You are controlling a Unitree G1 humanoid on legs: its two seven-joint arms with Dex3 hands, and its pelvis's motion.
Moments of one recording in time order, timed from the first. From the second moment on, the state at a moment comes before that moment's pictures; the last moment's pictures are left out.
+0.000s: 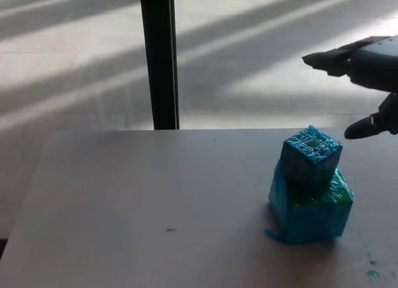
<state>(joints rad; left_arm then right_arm) -0.02 0.64 0.49 1.22 -0.23 0.01 -0.32 -0.98 -0.80 0.29 0.36 -0.67 -0.23 0.63</state>
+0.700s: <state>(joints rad) -0.01 0.64 0.48 1.22 -0.24 0.01 -0.33 -0.66 -1.13 -0.26 0.53 -0.43 -0.30 0.59</state>
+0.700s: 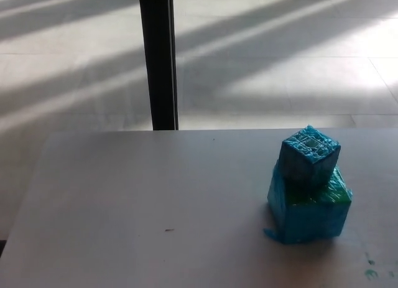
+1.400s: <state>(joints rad) -0.01 0.64 0.46 1.22 -0.24 0.01 -0.33 -0.15 -0.94 -0.68 0.80 -0.30 -0.39 0.34</state>
